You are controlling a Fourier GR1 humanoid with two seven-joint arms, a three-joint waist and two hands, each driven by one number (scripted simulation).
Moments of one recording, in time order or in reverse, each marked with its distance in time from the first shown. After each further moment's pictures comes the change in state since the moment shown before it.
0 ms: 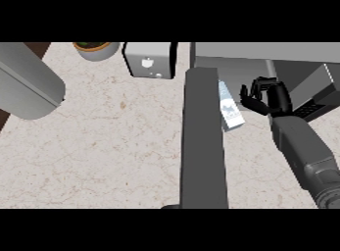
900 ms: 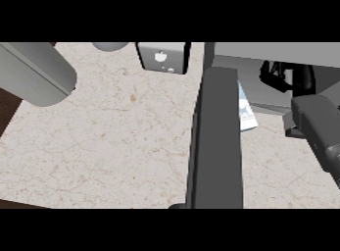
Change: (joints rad) left arm -0.101 0.048 -0.017 0.059 -0.009 -0.008 -0.003; right arm -0.126 -0.118 0.018 0.046 0.063 -0.258 0.128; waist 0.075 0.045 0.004
